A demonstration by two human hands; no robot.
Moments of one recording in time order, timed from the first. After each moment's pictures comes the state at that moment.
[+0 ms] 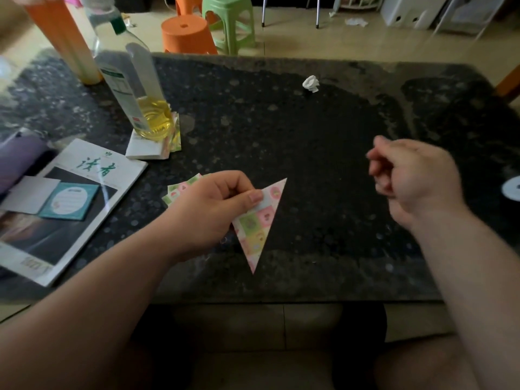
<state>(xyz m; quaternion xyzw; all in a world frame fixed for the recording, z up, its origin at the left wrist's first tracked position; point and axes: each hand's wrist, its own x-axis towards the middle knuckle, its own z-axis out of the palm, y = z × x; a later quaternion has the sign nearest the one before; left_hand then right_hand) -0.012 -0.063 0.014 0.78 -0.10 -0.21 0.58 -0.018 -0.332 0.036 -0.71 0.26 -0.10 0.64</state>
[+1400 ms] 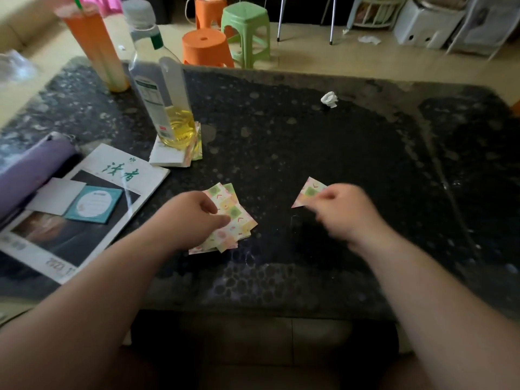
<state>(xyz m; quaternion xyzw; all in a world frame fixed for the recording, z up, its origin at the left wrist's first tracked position) 0.017 -0.007 -0.007 0.94 0.07 -0.21 0.26 0.004 -0.262 -0.010 -0.87 0.22 0.10 0.43</state>
